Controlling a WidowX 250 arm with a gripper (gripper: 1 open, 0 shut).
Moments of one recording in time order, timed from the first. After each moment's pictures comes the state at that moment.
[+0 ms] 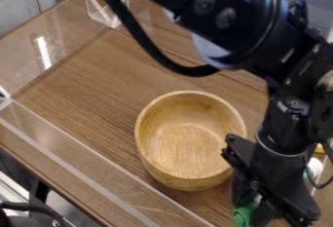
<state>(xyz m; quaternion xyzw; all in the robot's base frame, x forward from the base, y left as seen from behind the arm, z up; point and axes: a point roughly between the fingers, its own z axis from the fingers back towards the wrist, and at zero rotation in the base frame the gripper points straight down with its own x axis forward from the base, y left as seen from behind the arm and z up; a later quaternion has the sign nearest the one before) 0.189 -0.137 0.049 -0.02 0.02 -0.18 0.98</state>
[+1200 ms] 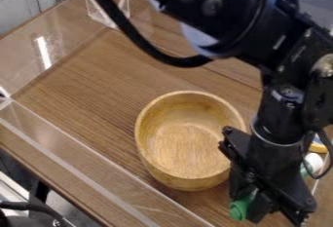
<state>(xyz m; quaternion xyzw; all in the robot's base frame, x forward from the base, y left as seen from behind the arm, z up) 0.189 -0.132 0.057 -0.03 0.02 -0.19 0.98</state>
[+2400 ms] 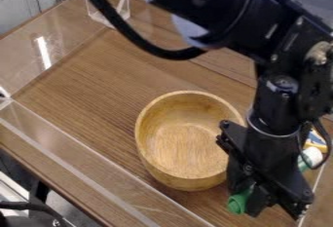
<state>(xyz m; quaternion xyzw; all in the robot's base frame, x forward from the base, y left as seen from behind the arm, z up) 0.192 -0.129 0.062 -0.04 0.01 -0.19 0.98</state>
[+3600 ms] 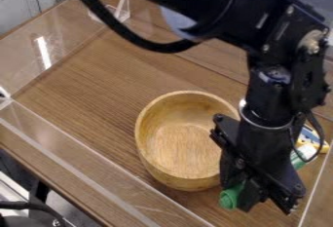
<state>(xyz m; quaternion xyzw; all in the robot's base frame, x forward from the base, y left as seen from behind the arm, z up) 0.189 -0.121 0.067 -0.04 0.02 -0.20 0.98</state>
